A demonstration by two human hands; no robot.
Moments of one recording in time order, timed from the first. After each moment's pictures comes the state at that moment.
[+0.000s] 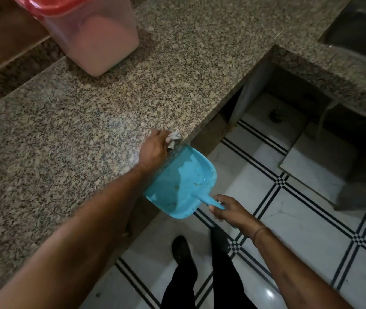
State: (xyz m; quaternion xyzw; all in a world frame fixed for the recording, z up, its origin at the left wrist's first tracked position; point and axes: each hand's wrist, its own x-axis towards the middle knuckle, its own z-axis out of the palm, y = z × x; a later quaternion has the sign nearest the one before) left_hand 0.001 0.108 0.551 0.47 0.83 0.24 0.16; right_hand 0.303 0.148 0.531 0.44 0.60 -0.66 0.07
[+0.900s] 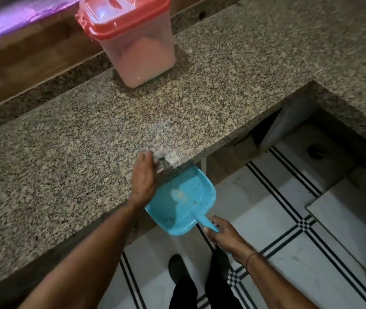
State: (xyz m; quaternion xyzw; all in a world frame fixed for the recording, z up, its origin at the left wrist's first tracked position) left_hand 0.051 0.076 0.578 0.27 0.93 0.24 0.05; right_hand 0.311 0.199 0.515 0.36 0.63 -0.67 0.15
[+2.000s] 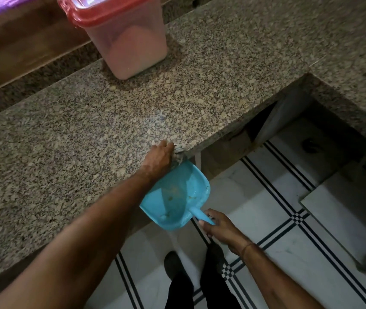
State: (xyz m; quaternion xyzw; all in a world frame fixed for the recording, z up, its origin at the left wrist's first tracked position) left_hand 0.027 0.142 0.559 0.40 0.90 0.06 0.15; right_hand 0.311 0.214 0.500 0.35 0.64 -0.67 0.15
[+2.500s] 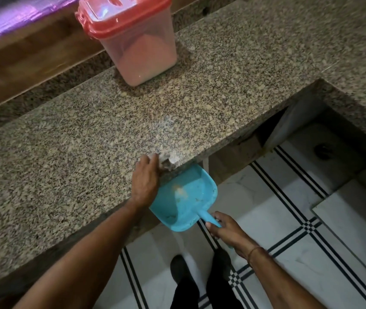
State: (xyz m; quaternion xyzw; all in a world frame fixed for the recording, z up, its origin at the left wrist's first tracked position) left_hand 0.054 0.080 0.572 0.28 0.95 0.12 0.05; right_hand 0.301 0.224 0.502 0.34 0.64 -0.67 0.16
